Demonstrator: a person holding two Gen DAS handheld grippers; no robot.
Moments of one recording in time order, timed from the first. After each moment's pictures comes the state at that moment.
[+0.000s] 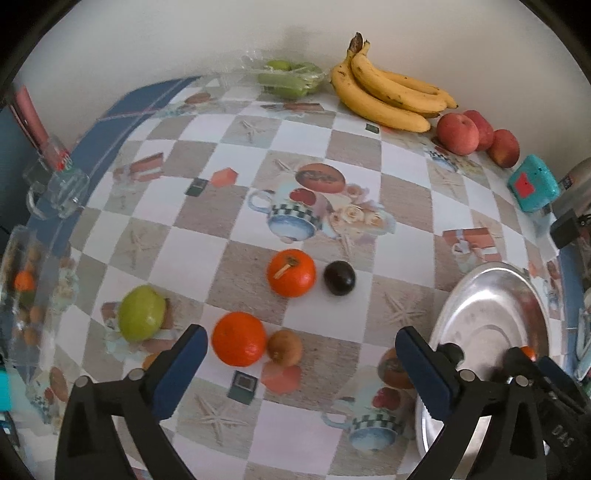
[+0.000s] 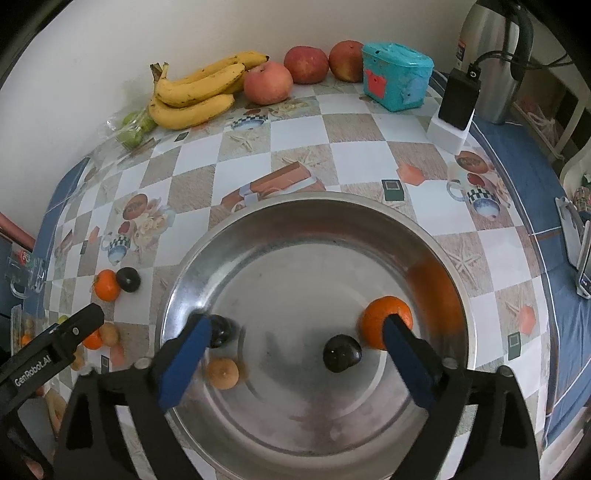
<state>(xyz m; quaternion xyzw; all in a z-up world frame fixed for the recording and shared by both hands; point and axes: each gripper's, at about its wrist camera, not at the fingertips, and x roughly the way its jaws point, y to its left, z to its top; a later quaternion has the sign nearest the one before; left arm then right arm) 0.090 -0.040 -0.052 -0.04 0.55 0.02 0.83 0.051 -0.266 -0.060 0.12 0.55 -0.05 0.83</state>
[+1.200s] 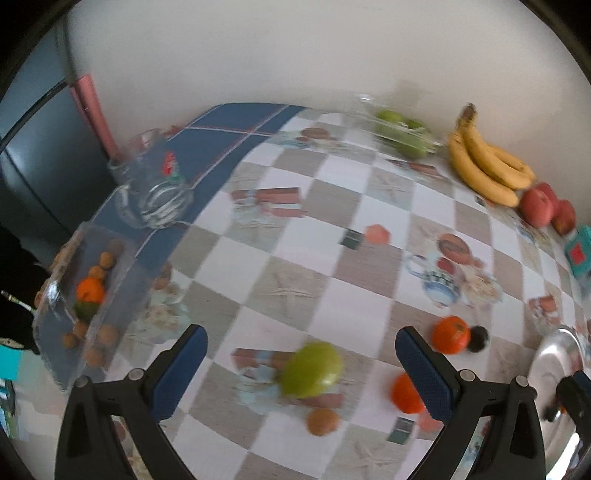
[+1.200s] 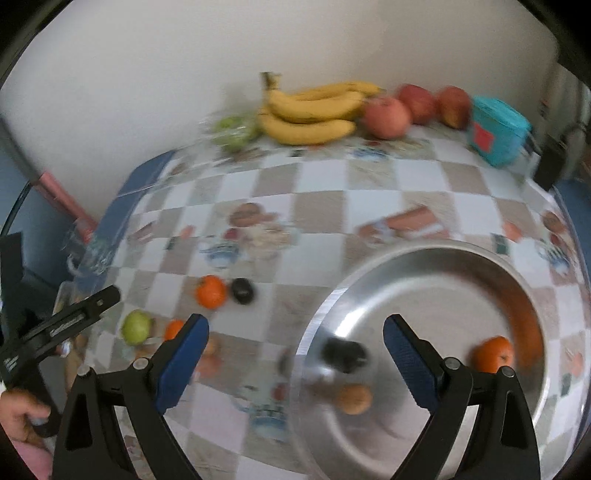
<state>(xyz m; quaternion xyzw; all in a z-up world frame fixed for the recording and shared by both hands) 0.089 0.094 -0.034 -0.06 0.50 0.12 0.86 0.065 -0.180 -0.032 0.11 0.49 0.09 0.86</state>
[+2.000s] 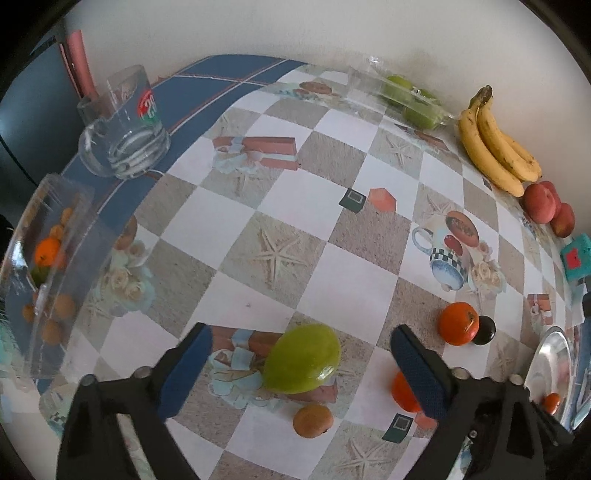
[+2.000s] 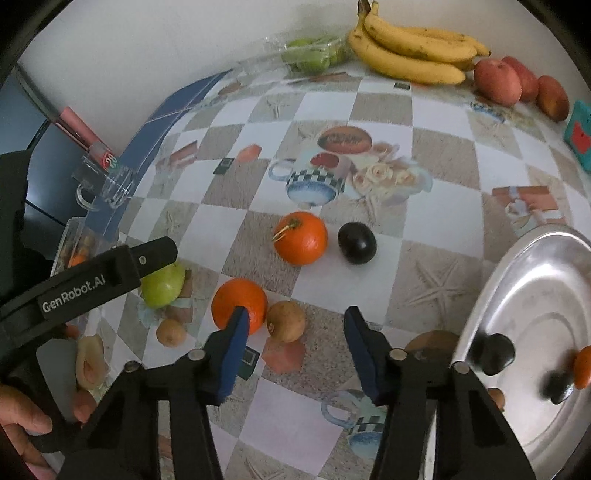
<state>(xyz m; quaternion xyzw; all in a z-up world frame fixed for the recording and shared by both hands) 0.102 0.101 -0.075 -0.12 0.55 0.09 0.82 0.086 -0.087 -0.089 0.07 0.57 0.16 0.80</state>
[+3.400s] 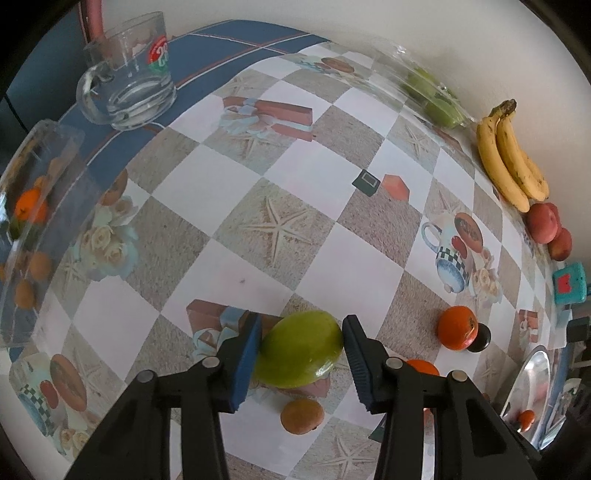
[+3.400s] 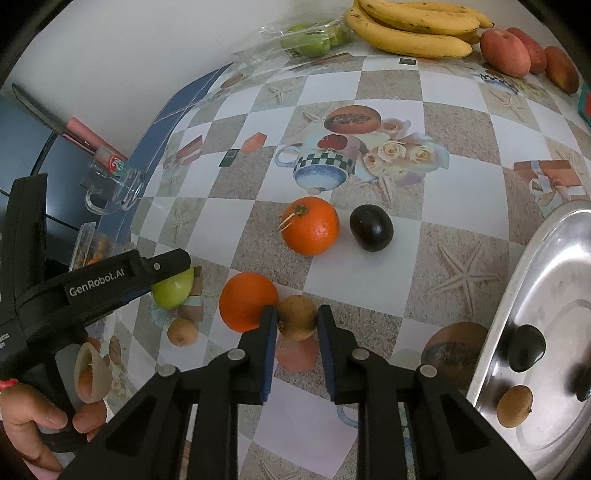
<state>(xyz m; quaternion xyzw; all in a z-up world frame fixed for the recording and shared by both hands) 0.098 0.119 -0.092 -0.20 0.58 0.10 0.79 0.089 -0.089 -0.100 0.11 0.59 0.19 0.78</state>
